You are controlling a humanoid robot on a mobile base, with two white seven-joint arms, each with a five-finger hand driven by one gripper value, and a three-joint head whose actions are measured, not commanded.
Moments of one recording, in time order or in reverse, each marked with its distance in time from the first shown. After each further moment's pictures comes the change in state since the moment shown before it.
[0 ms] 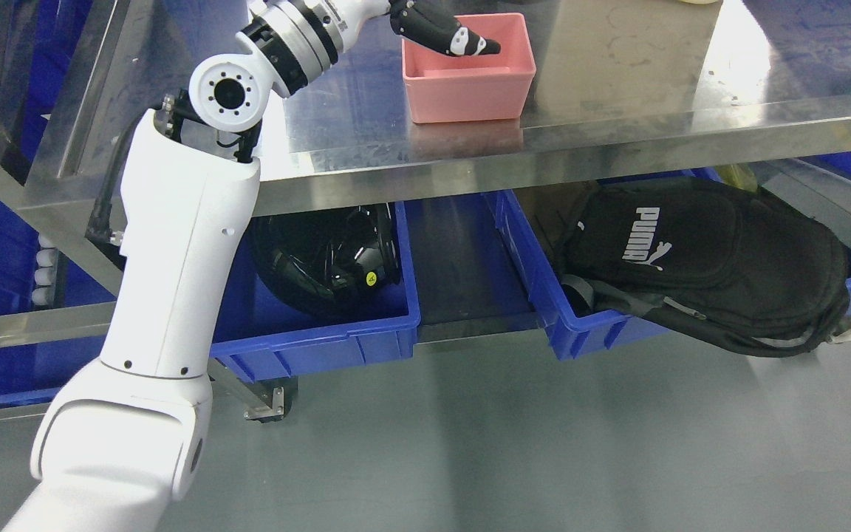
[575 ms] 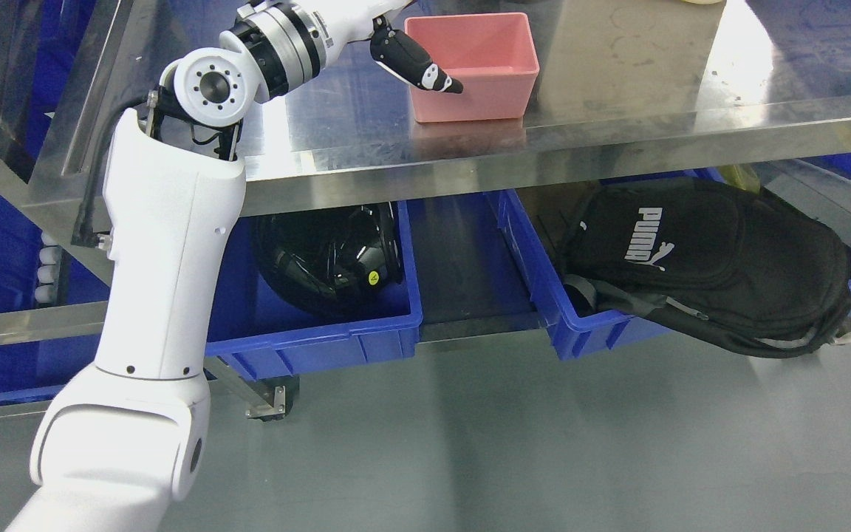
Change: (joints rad) left arm 0.011 0.000 0.034 0.003 -0.178 0.081 -0.170; right arm 0.000 0.000 0.000 0.000 0.000 0.004 0.000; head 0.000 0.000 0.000
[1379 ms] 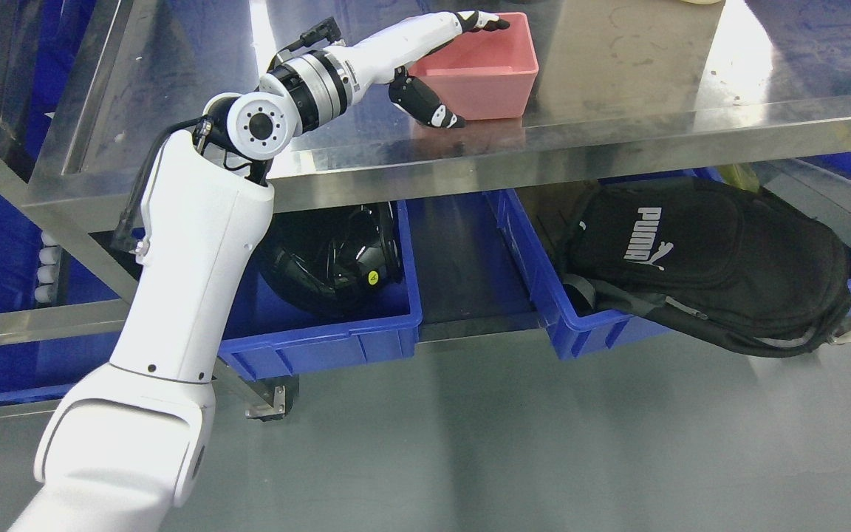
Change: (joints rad) left arm 0.006 0.000 -0.096 0.173 -0.045 -0.111 0.138; right arm 0.000 0.000 0.000 0.000 0.000 -0.004 0.000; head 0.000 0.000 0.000
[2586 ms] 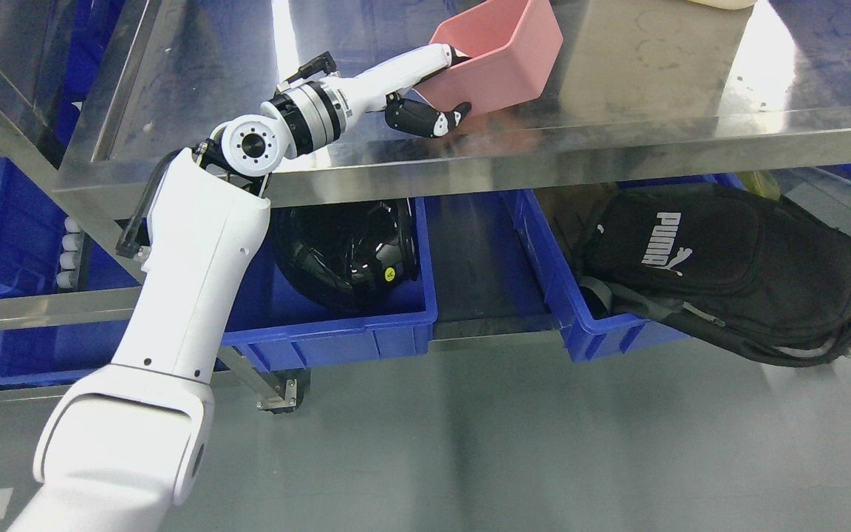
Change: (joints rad) left arm -0.002 0.000 0.043 0.158 0.204 -0.116 -0.053; right arm 0.000 0.000 0.000 0.000 0.000 -0.004 0.006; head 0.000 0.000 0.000
